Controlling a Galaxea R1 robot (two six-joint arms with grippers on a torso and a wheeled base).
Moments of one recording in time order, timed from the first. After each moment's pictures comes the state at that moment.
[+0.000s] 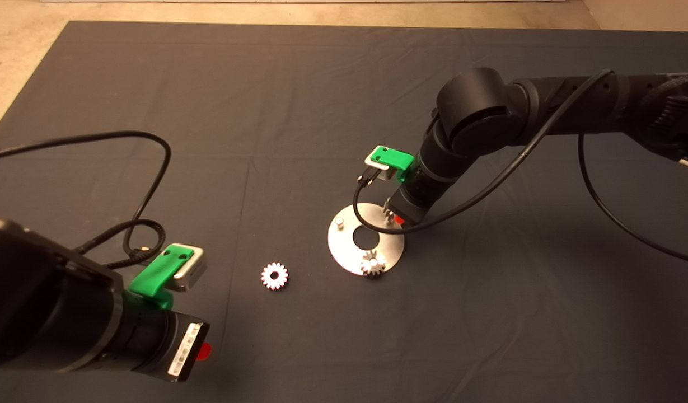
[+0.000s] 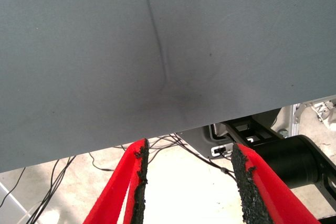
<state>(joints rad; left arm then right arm) -0.44 2.15 -0.32 0.25 1.51 -1.61 0.37 2.73 -1.12 -0.32 -1.49 0.75</state>
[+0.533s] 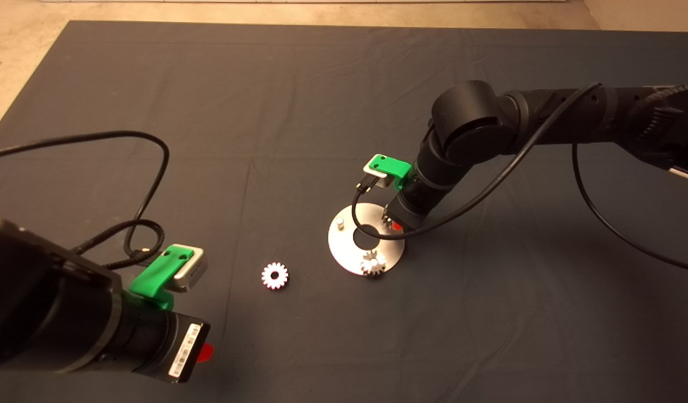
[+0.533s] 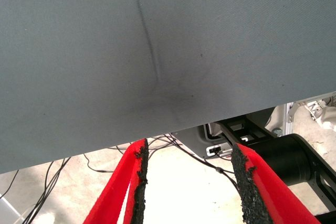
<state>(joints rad) -0.44 2.15 -0.32 0.25 1.49 -1.61 0.36 2.74 -1.14 -0.32 -1.49 0.73</state>
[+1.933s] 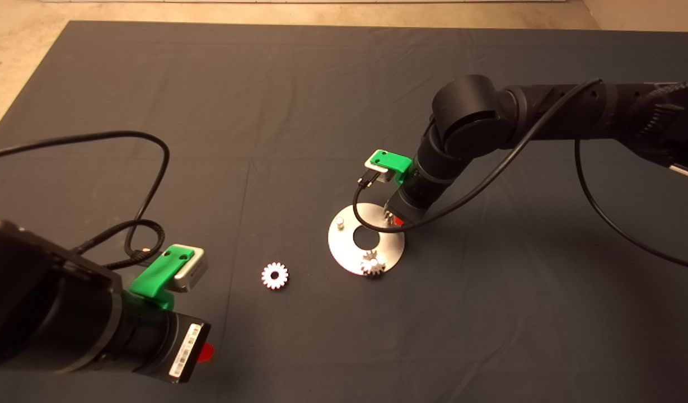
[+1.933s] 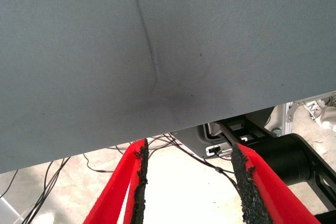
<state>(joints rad) -0.44 2.15 -0.32 0.25 1.49 -1.61 0.37 2.74 -1.17 -0.32 -1.48 0.72</state>
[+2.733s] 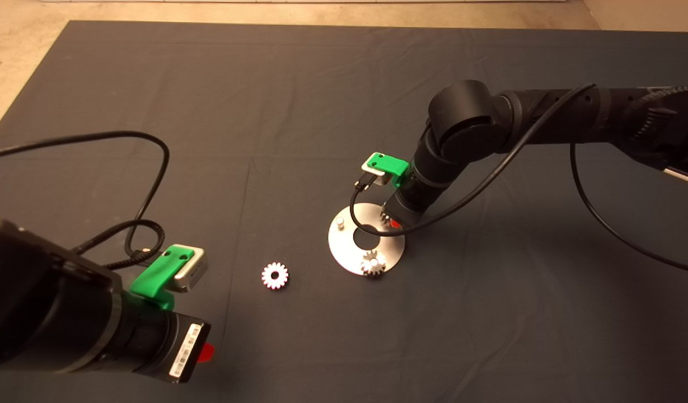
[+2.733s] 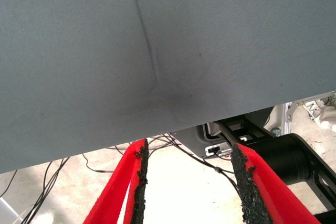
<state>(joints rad) -0.44 2.15 -0.32 0.25 1.49 -1.61 0.35 2.75 -1.17 -0.33 -1.48 0.72</state>
